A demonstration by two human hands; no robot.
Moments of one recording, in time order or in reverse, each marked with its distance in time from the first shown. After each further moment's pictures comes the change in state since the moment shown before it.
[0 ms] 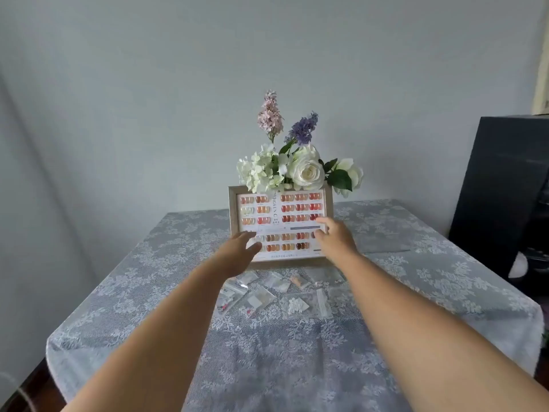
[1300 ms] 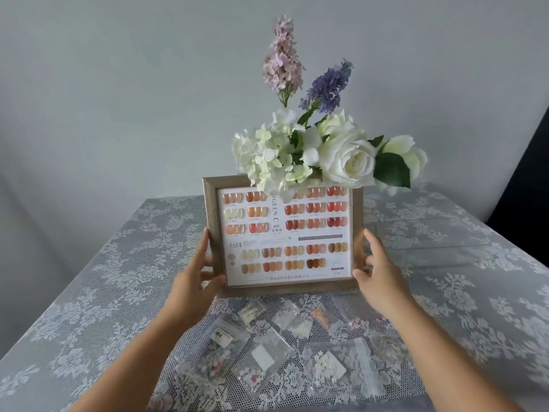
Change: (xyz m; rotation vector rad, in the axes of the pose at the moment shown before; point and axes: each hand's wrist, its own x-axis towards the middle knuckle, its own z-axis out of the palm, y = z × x) left_hand 0.047 -0.118 0.033 -0.476 0.222 0.031; right_hand 0.038 0.068 0.038 -0.137 -0.043 0.157
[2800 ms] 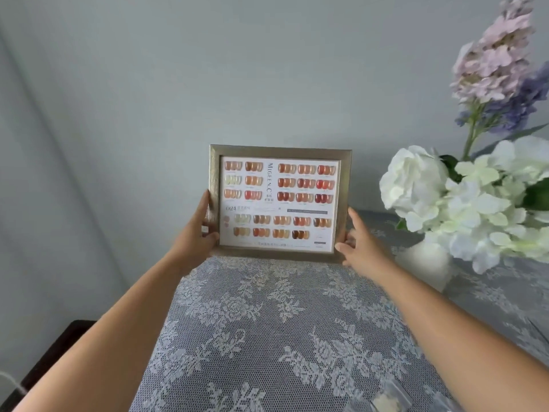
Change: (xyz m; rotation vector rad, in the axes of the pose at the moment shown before) left_hand 0.160 -0.160 -0.176 -0.097 0.105 -0.189; right_hand 0.159 -0.166 0.195 0.132 -0.249 -0.172
